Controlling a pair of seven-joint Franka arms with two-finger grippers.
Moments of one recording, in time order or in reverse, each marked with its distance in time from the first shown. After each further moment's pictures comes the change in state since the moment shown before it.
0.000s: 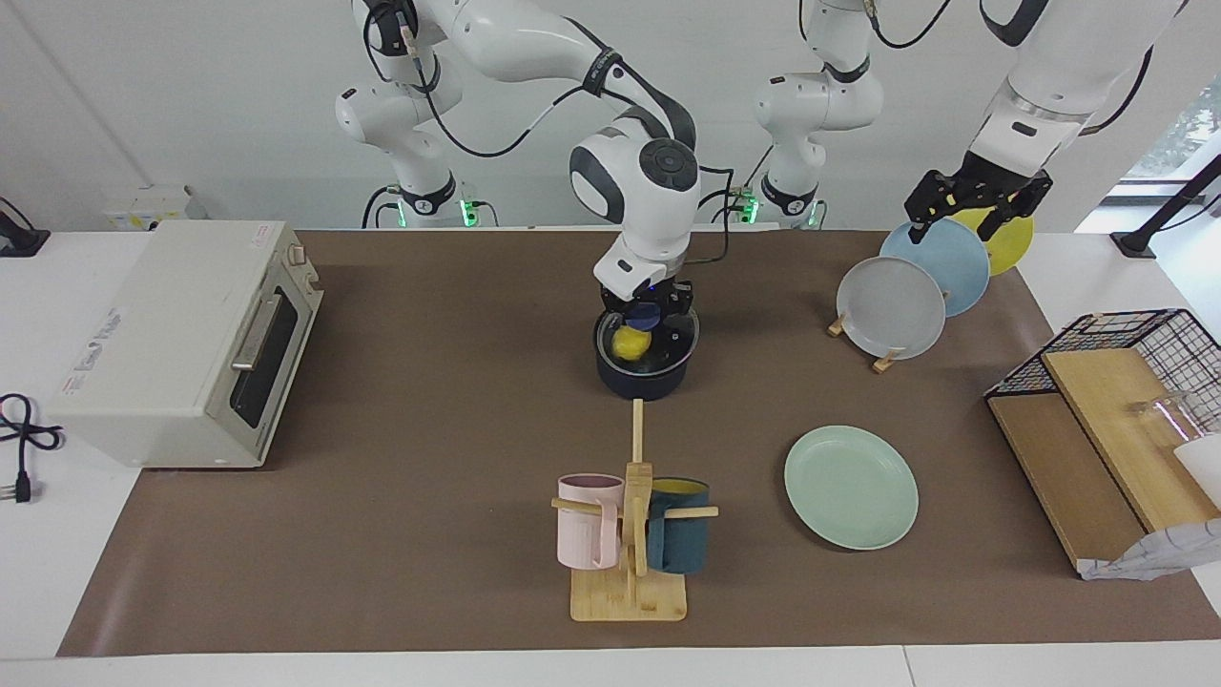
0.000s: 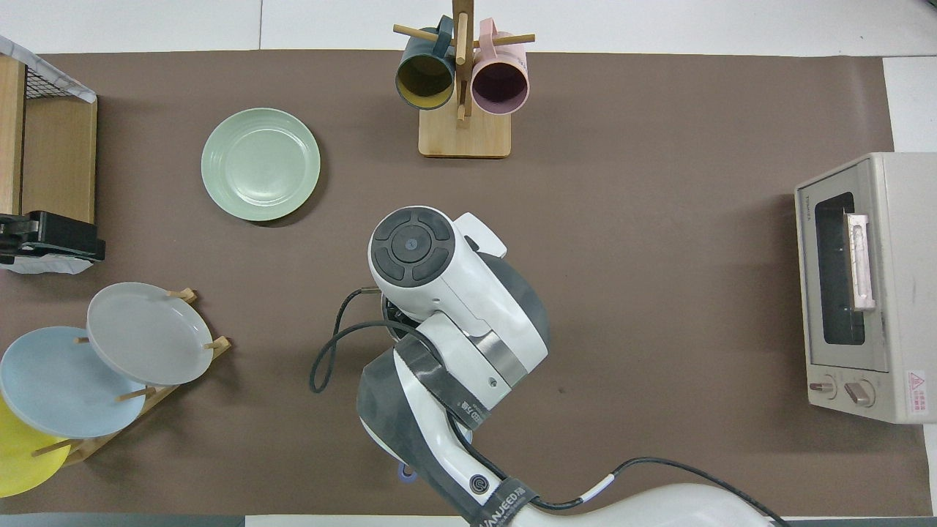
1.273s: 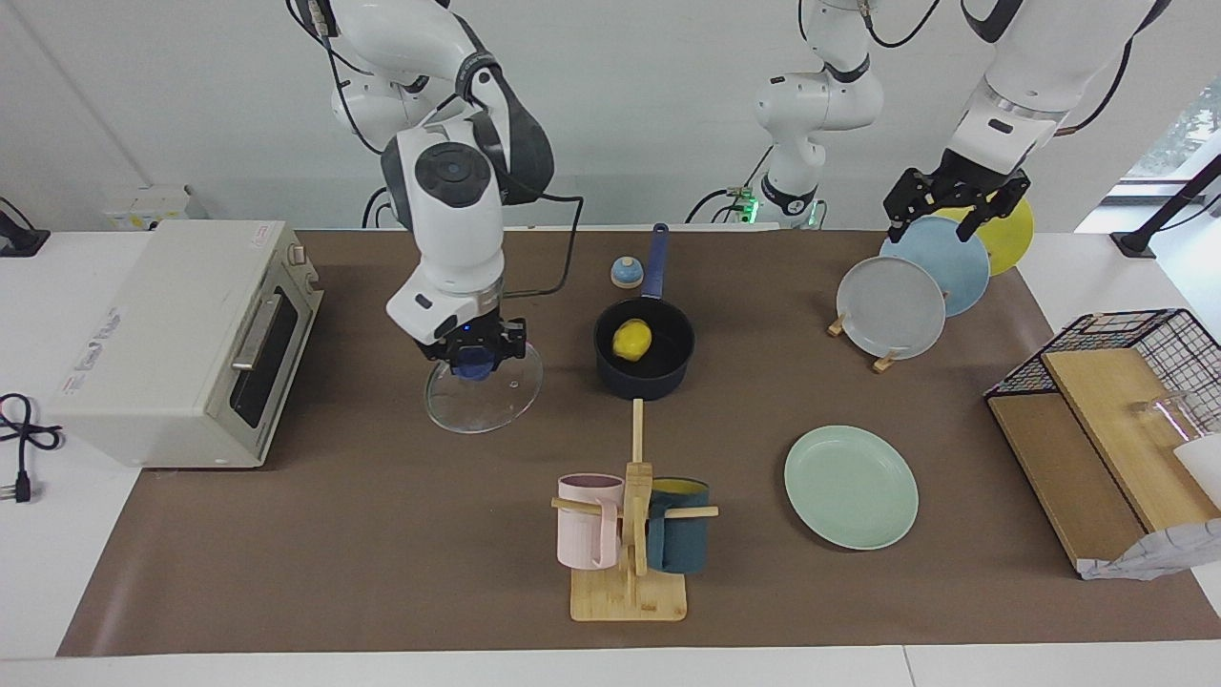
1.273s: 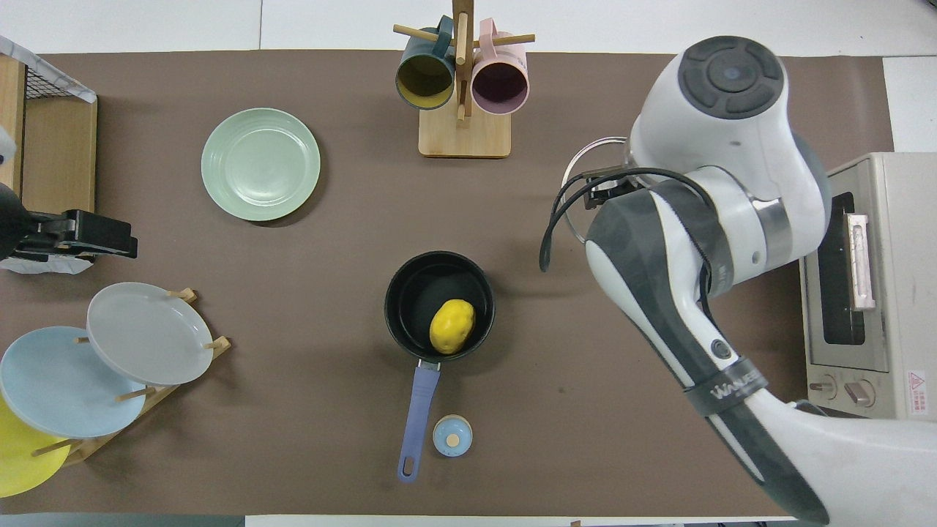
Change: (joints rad) left arm -0.018 -0.003 -0.055 -0.001 -0.026 0.019 -0.062; right arm -0.416 -0.086 -0.017 0.006 -0.149 -0.017 -0.512
